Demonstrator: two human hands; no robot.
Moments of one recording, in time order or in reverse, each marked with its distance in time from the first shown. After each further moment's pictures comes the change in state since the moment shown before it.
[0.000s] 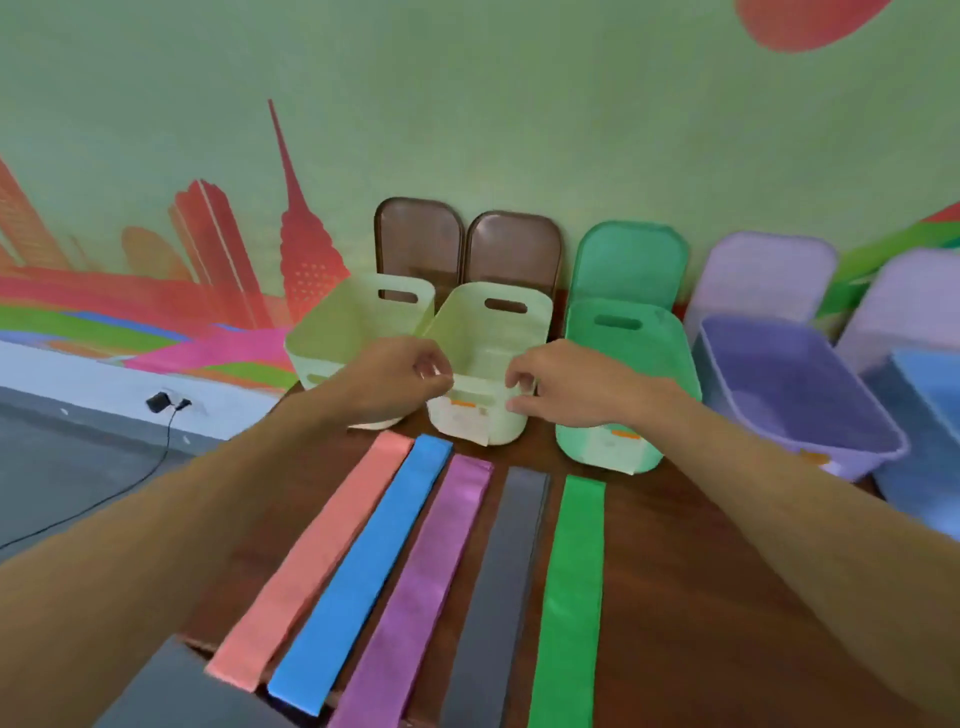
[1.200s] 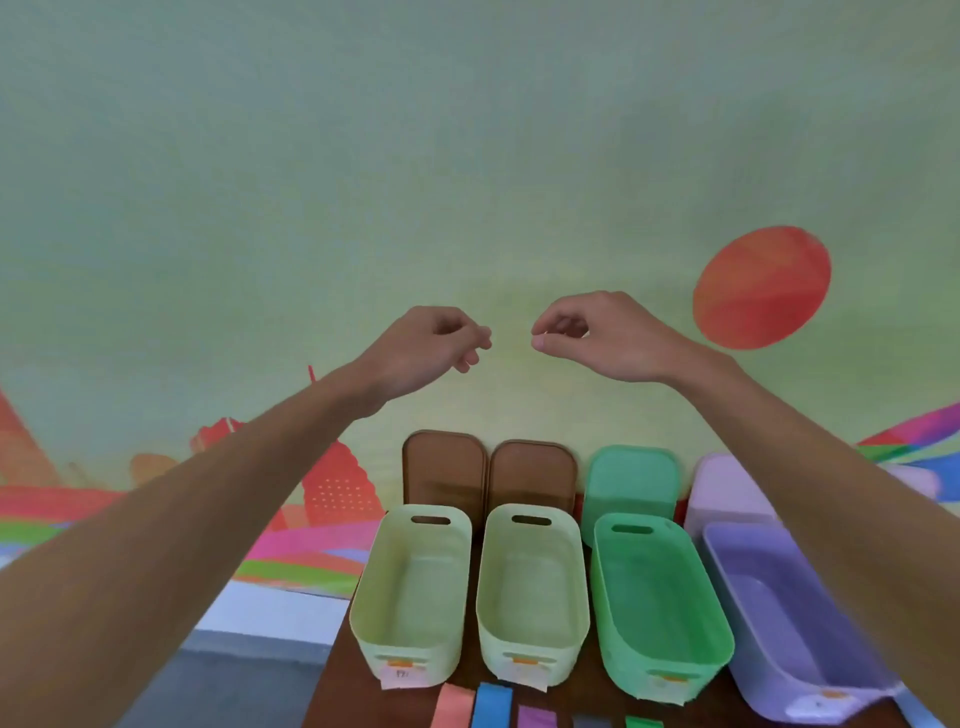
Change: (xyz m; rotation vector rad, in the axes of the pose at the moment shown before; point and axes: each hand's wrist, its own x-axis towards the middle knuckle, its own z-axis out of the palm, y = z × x) left_hand 0.147 0.085 -0.349 -0.454 0.020 0.104; right_hand 0.118 -0.030 -0.365 0.285 0.414 0.227
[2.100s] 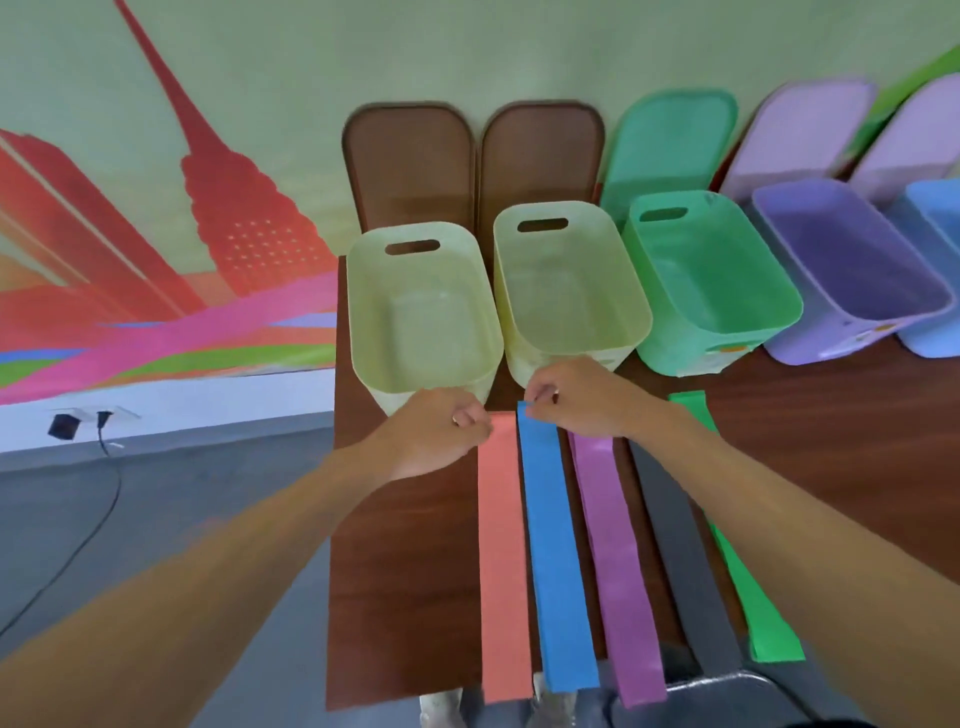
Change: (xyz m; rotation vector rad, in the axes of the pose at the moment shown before) left_hand -0.133 -0.331 0.147 0.072 -0.693 -0.255; right_hand -0.151 0.048 0.368 0.111 -0.533 0.568
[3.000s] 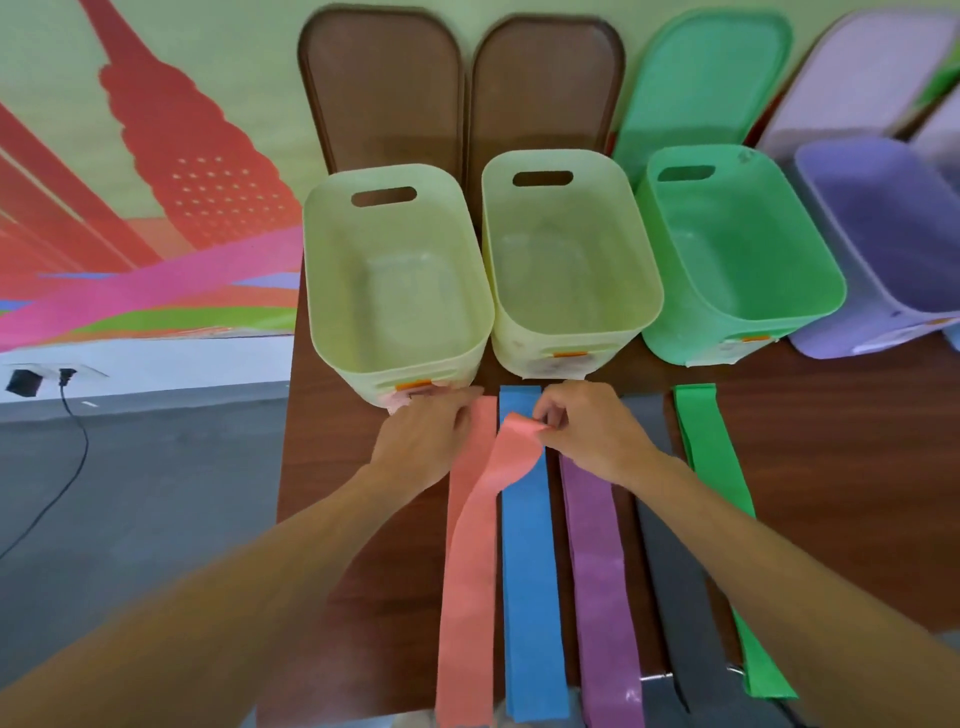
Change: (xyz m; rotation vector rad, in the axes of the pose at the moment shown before) left_hand 0.064 -0.054 0.078 0.287 0.270 -0.014; right_hand 0.015 0.075 0.065 0.082 0.177 0.021
